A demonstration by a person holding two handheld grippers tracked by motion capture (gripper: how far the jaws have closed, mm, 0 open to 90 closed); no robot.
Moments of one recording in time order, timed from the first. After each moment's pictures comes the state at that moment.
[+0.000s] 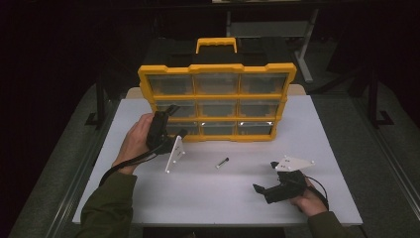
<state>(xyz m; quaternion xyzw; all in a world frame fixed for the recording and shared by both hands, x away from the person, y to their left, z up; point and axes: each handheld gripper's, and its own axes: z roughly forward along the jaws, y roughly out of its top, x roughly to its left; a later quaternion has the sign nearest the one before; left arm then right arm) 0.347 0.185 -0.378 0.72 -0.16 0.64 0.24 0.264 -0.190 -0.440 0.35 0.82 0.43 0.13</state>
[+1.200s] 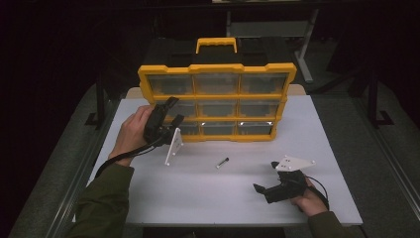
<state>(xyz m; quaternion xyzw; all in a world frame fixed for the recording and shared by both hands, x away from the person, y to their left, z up) 0.356 0.188 -0.360 0.70 -0.15 0.67 0.19 0.264 -0.191 -0.439 0.35 0.82 0.43 0.13</state>
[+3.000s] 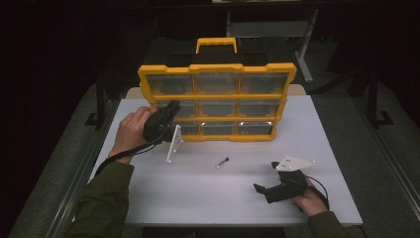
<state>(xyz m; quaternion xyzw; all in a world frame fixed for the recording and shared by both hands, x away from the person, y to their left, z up) 0.358 0.188 -0.355 0.70 -0.15 0.68 0.15 0.264 -0.192 -0.439 0.35 0.82 0.43 0.13</state>
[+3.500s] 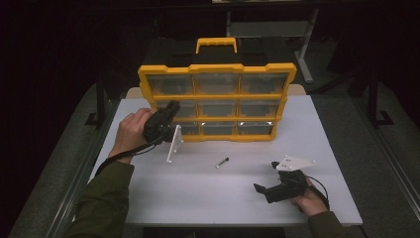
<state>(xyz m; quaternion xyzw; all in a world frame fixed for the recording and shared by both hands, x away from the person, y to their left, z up) 0.356 0.187 -0.354 0.71 -0.14 0.68 0.14 0.265 -0.192 -0.439 0.35 0.82 0.44 0.13</state>
